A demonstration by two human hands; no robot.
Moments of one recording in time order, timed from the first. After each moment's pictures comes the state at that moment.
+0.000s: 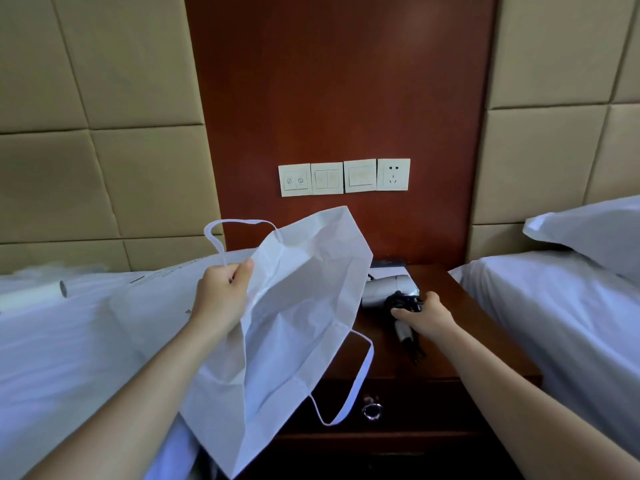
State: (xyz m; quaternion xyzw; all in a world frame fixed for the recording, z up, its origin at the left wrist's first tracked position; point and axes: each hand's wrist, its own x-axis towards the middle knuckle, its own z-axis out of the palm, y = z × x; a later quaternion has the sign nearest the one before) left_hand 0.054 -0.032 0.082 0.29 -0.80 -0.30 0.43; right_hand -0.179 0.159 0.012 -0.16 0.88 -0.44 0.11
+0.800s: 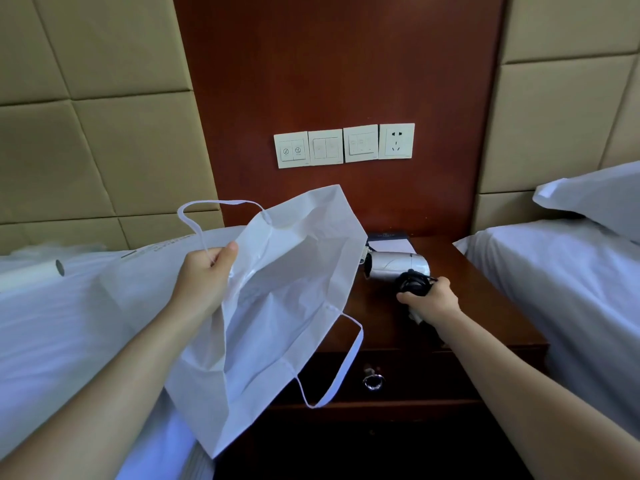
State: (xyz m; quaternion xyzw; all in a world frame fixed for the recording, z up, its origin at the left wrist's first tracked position) left_hand 0.066 -0.028 0.073 0.32 -0.78 -0.35 0.41; right_hand -0.182 0.158 -0.016 -0.09 0.84 -0.52 0.12
